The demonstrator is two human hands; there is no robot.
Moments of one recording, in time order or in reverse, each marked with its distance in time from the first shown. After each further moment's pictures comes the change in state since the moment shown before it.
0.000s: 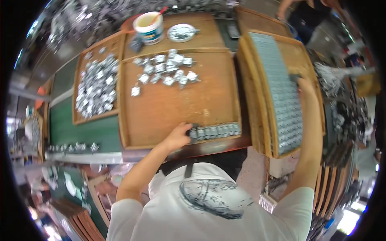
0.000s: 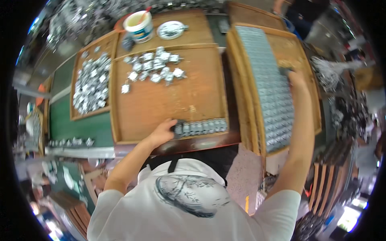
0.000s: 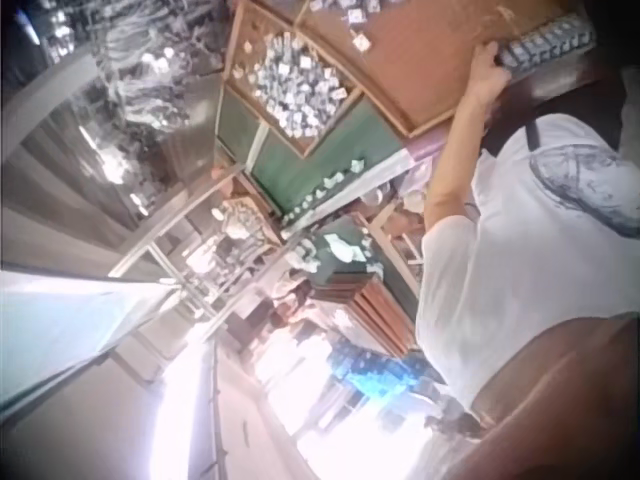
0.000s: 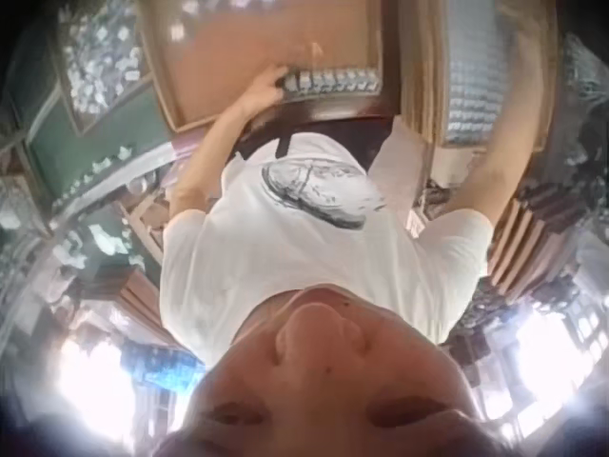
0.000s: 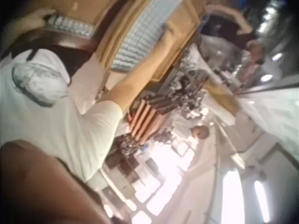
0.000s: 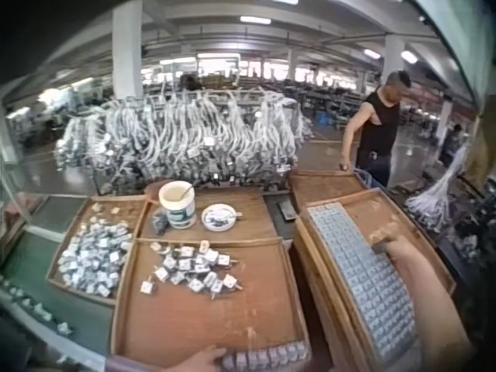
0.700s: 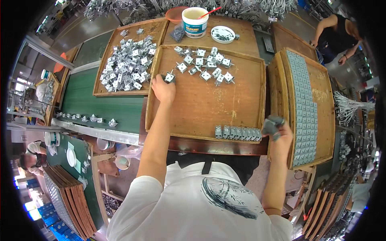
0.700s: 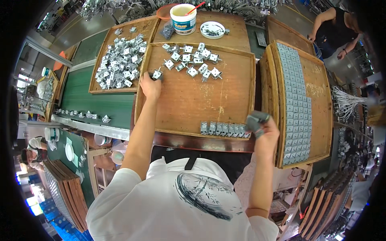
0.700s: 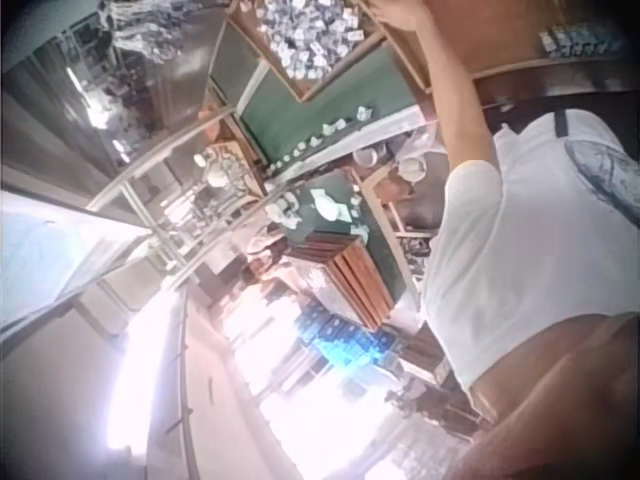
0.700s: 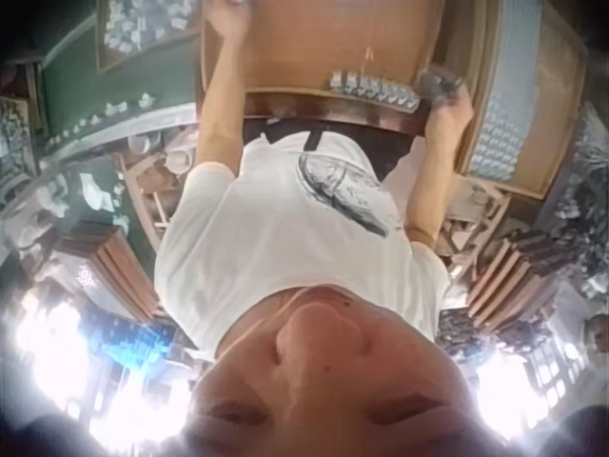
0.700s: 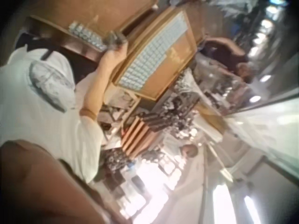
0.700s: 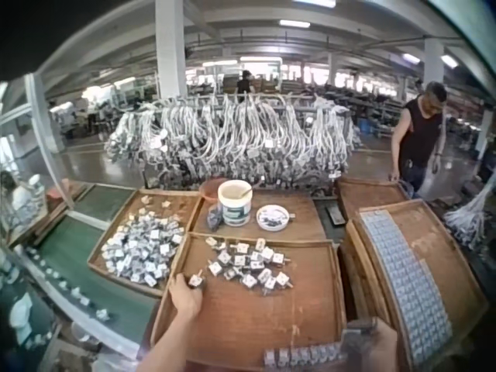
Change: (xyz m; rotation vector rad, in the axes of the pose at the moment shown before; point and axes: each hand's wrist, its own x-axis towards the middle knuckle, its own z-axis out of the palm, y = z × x) left_hand 0.024 -0.050 -0.146 0.338 1.407 -0.314; right_hand -0.233 0.011 0.189 0.373 -0.228 -0.267
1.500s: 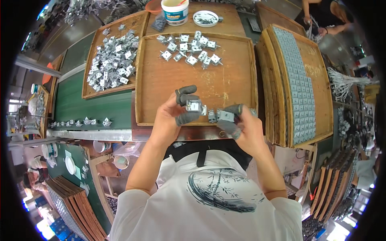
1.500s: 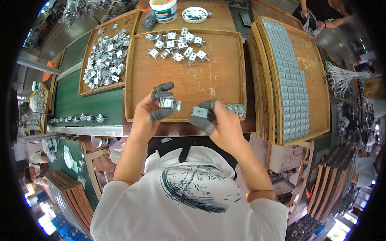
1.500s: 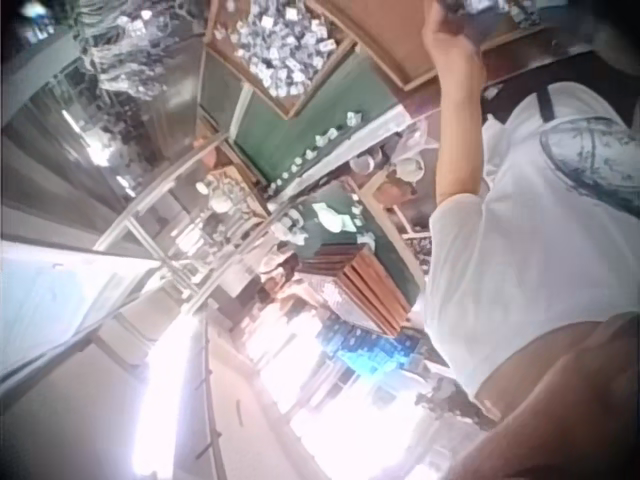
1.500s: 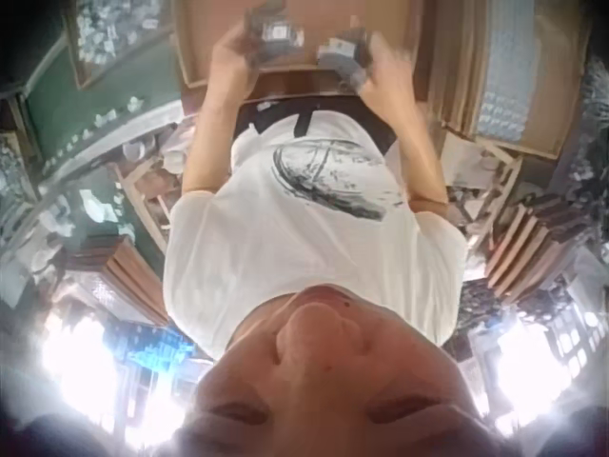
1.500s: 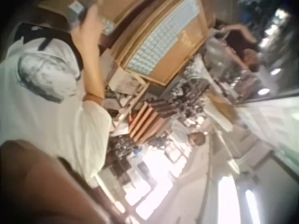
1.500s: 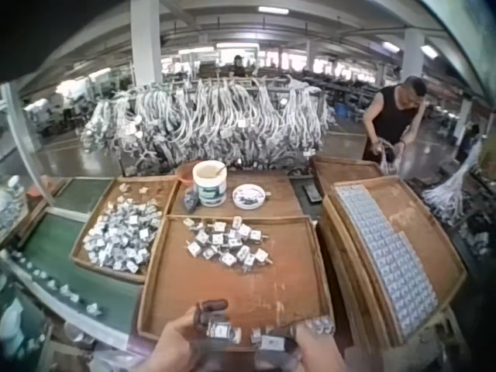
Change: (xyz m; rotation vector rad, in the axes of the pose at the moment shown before) left_hand -0.126 0.059 -0.150 -1.454 -1.024 -0.098; right_hand -0.039 -0.017 0.068 -0.424 -0.375 -0.099
